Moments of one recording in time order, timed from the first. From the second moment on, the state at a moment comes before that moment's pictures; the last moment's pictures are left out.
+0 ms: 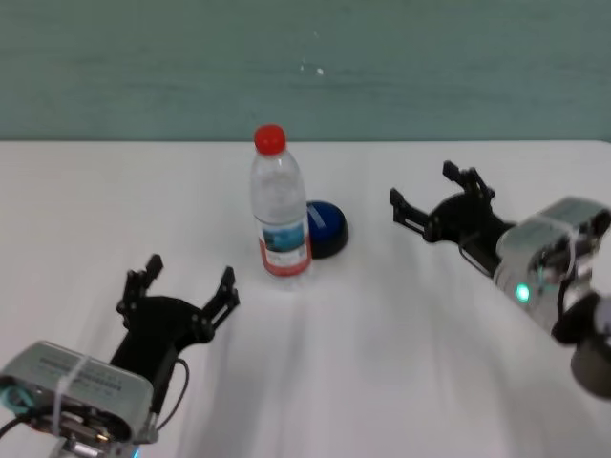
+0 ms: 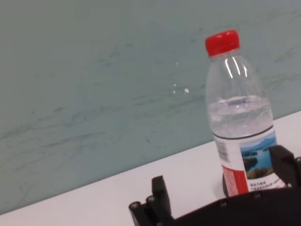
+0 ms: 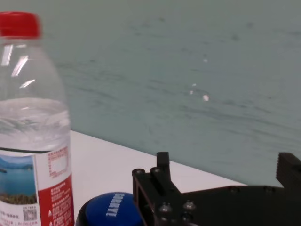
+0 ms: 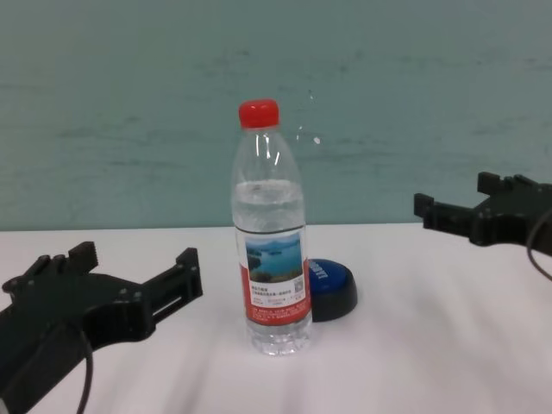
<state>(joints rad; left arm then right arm) 0.31 0.17 0.16 -1.89 0.14 -0.05 -0.07 0.24 0.32 -0.25 -1.43 0.27 -0.04 0.34</state>
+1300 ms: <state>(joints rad) 0.31 0.17 0.16 -1.89 0.14 -0.05 -0.07 0.09 0.18 -0.28 -1.52 0.17 -0.05 0.24</state>
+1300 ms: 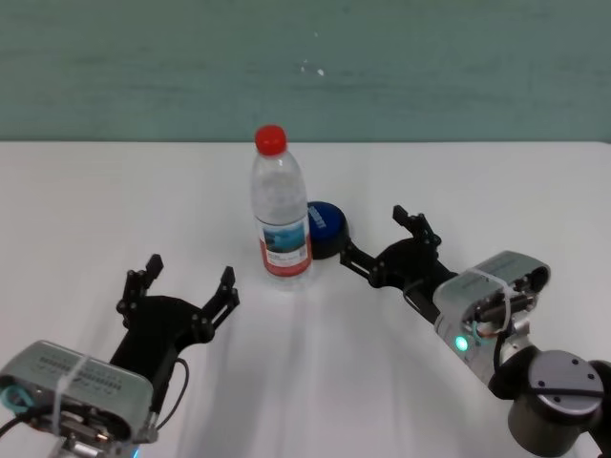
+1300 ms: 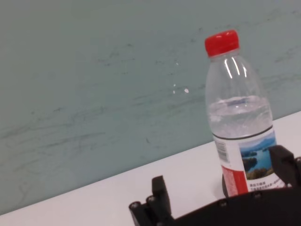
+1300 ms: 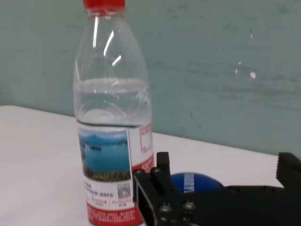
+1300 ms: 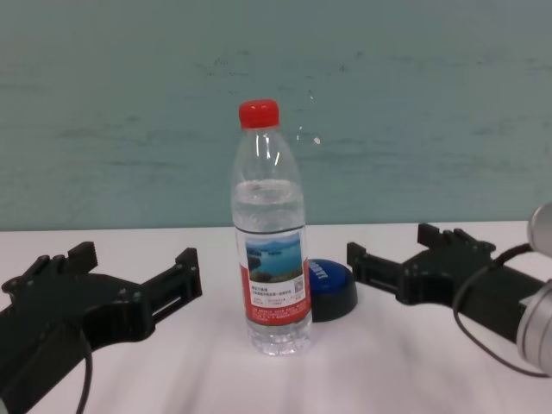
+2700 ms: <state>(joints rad) 0.31 0.17 0.16 -1.89 0.14 -0.05 -0.07 -0.05 0.23 -0.21 -1.69 0.16 0.02 0.22</state>
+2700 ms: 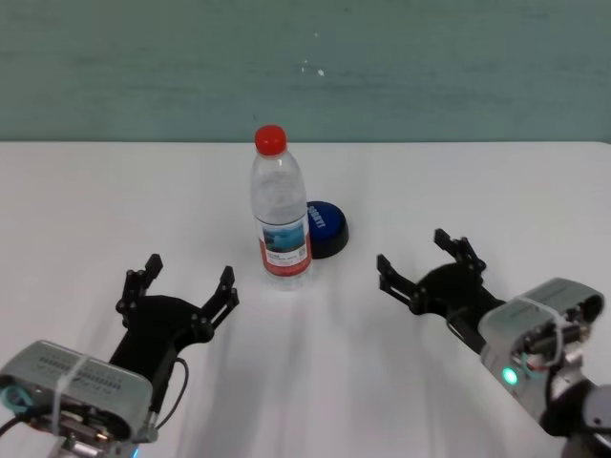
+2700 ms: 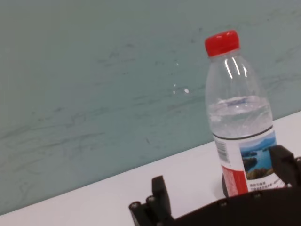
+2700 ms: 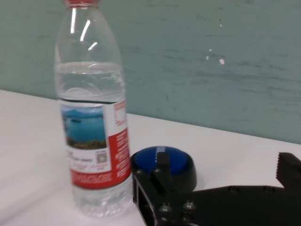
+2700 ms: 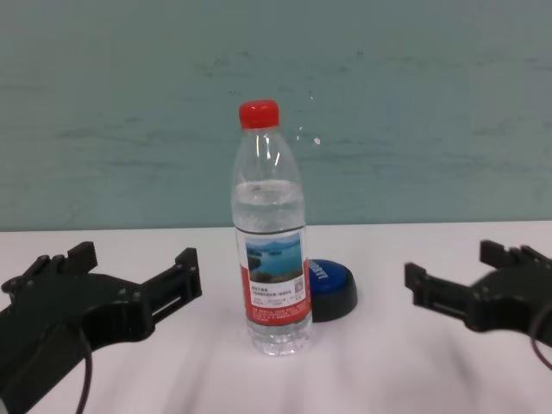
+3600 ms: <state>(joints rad) 0.31 0.17 0.16 -1.89 0.14 -0.05 -0.07 -0.10 0.26 -0.21 -1.74 0.16 0.02 0.24</state>
